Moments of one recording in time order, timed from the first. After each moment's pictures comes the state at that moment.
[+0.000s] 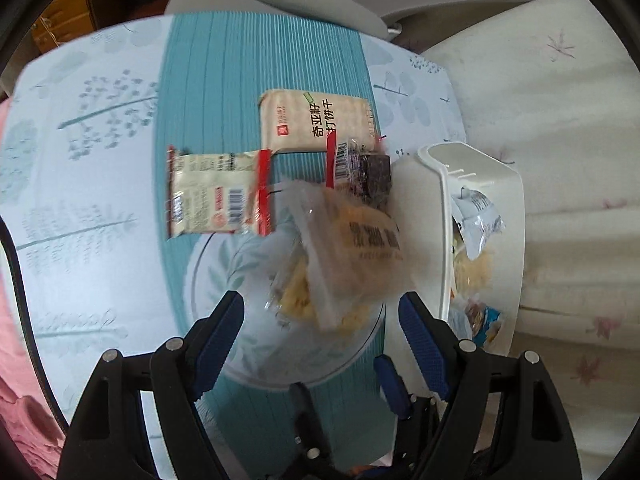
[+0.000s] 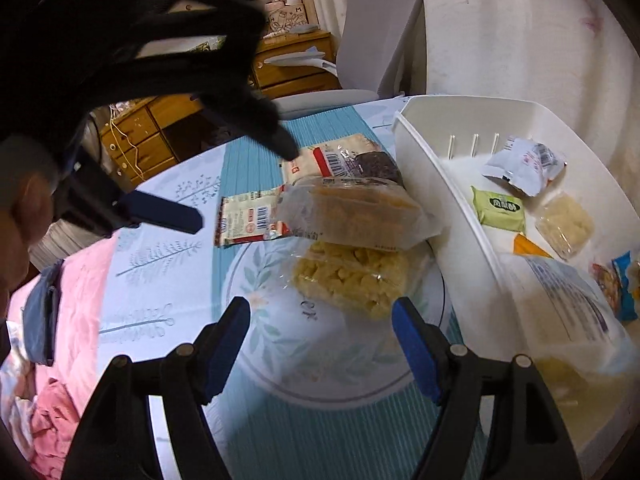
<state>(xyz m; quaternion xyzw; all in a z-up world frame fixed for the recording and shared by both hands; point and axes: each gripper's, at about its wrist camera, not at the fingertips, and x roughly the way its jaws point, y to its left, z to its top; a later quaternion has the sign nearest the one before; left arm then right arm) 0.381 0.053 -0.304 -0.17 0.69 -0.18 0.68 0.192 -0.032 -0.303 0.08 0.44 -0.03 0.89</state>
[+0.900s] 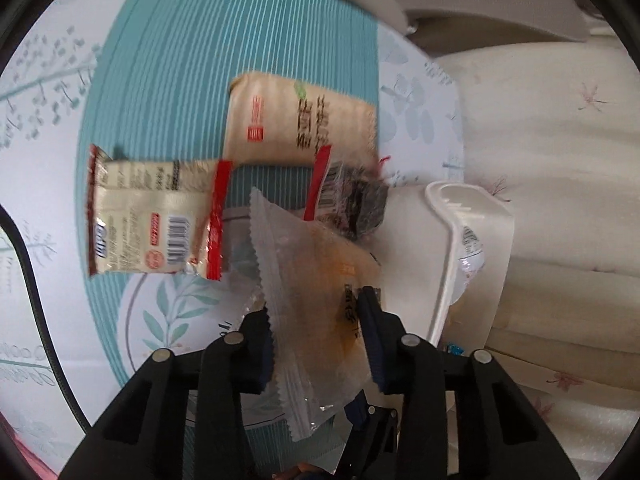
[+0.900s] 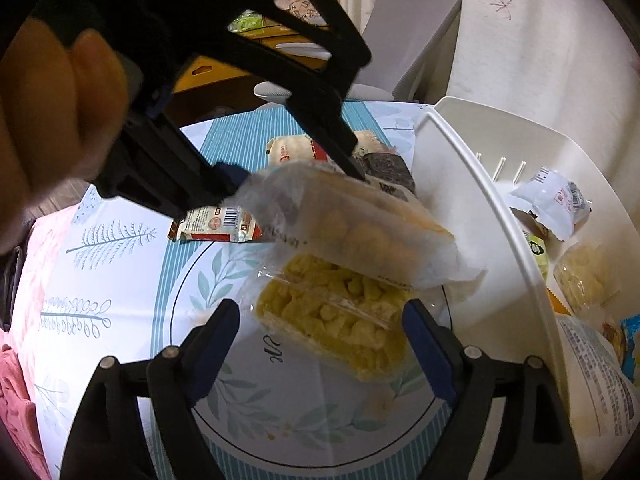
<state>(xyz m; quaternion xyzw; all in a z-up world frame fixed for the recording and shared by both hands) 0.419 0.039 -0.351 -0.26 0.70 -0.19 0.64 0.234 -0.027 -0.343 -0.01 0.44 -0.03 0.90</state>
